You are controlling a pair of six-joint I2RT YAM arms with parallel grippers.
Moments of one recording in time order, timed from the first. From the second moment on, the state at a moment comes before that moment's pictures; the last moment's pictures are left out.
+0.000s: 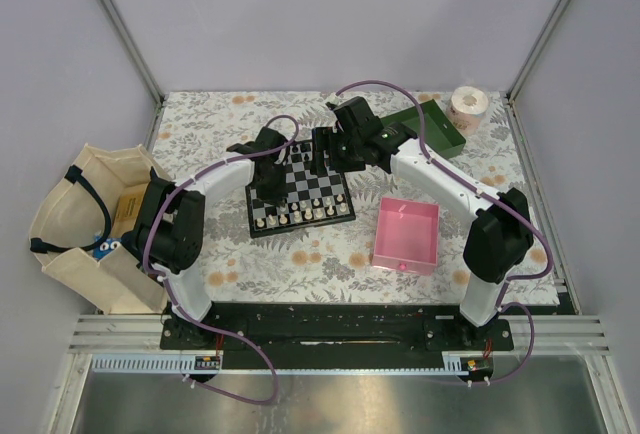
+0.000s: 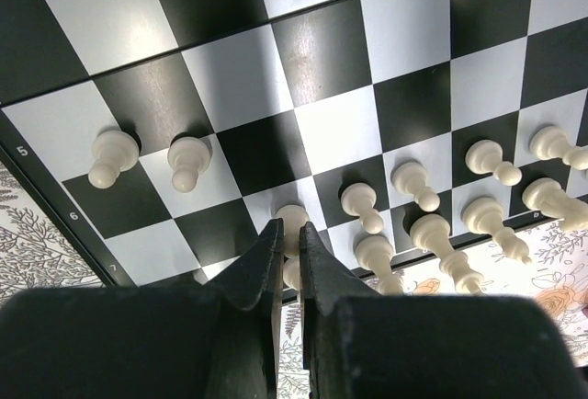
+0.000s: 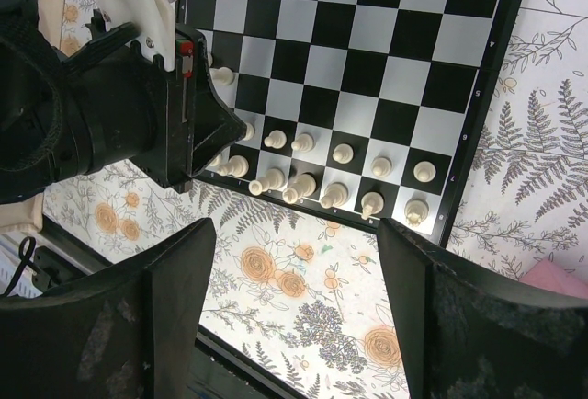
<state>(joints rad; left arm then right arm) -0.40 1.79 1.24 -0.65 0.06 -0.39 0.68 1.79 1.64 -0.63 -0.10 0.48</state>
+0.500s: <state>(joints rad) -0.40 1.79 1.23 -0.65 0.06 -0.40 0.68 1.80 1.64 -0.63 -0.10 0.48</state>
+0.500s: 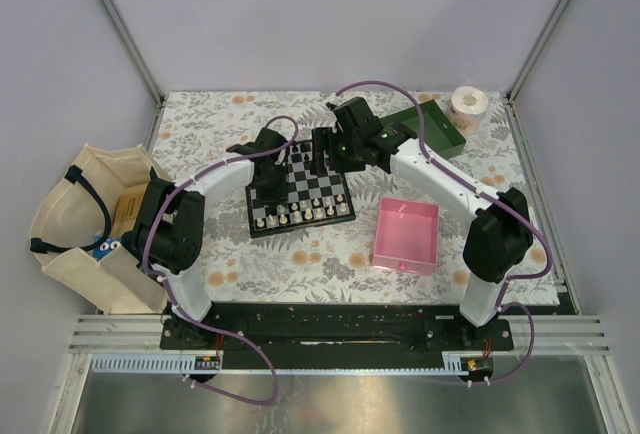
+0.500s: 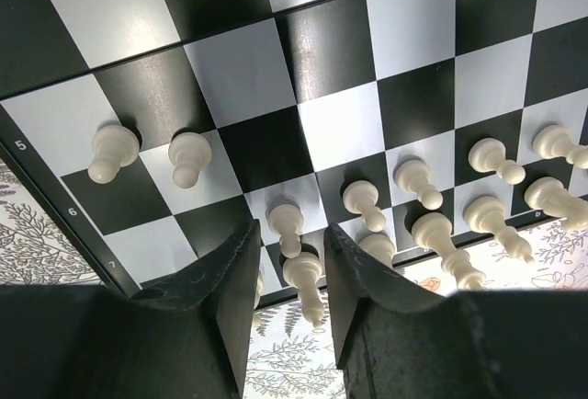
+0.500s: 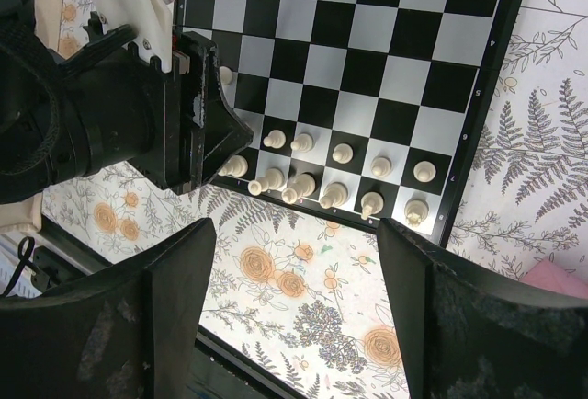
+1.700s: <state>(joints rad) -0.33 1.81 1.36 -0.68 -0.04 -0.37 0.68 1.80 1.64 -0.63 -0.10 0.48</state>
